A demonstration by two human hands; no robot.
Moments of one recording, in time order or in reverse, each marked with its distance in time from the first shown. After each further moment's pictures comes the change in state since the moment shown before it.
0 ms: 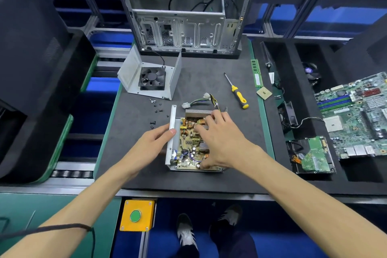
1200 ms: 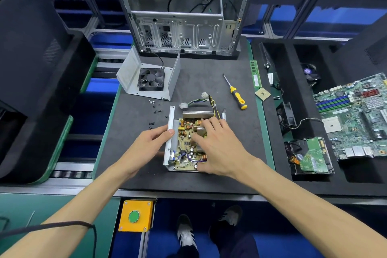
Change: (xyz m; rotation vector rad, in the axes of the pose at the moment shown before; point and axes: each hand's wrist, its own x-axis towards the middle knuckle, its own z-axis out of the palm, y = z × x) left_hand 0.000 0.002 0.000 -0.092 -0.001 -0.005; right_hand -0.013 -0.005 0.007 0.166 0.052 -0.027
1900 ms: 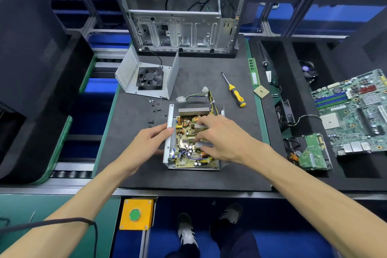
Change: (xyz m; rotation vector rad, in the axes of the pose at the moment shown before) left_hand -0.001 0.003 0.000 0.002 0.004 -0.004; right_hand 0.005 0.022 -0.011 0.172 0.021 -0.113
